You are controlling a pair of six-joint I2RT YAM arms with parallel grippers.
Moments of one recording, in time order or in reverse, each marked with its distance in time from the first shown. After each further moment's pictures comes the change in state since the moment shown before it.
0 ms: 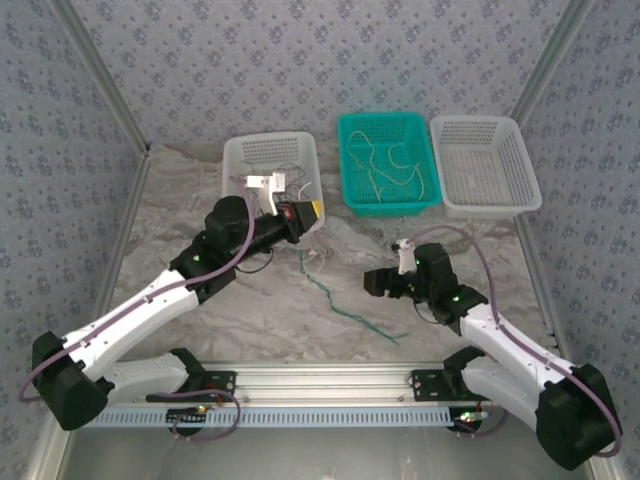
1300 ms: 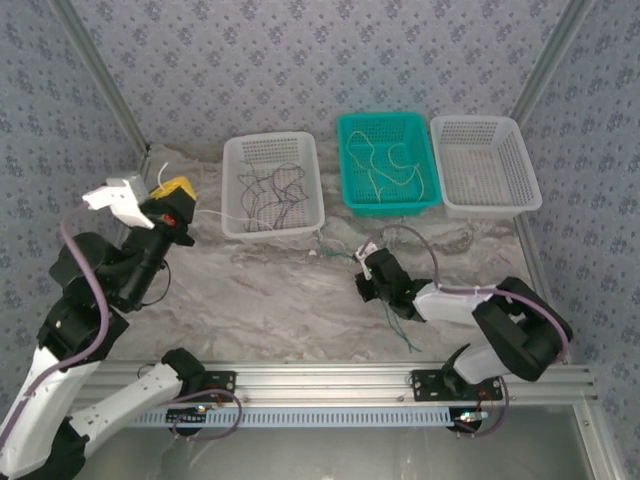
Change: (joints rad) left arm 0.101 -0.417 0.269 -0.503 -0.507 0.410; right arm 0.195 0.491 0.033 0.298 0.499 -0.252
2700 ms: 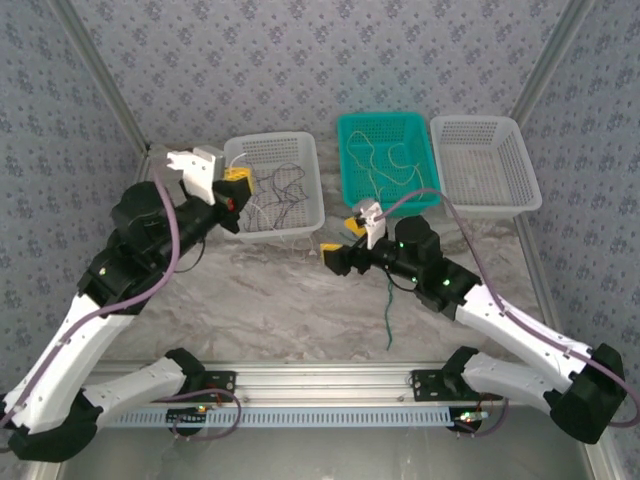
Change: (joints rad) left arm 0.000 0.250 0.104 -0.003 0.304 0.170; right arm 0.063 -0.397 0.332 -0.179 -0.389 0.035
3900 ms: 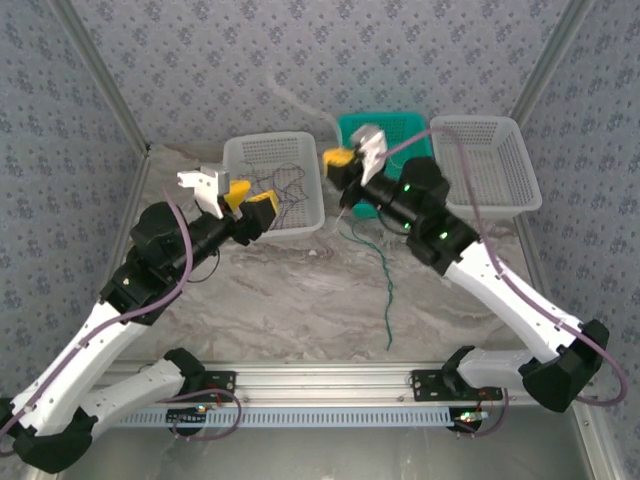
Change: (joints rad) left arm 0.000 -0.107 -0.257 0.193 0.044 -0.186; right arm -0.111 0.235 0.509 0.029 0.082 -0.118
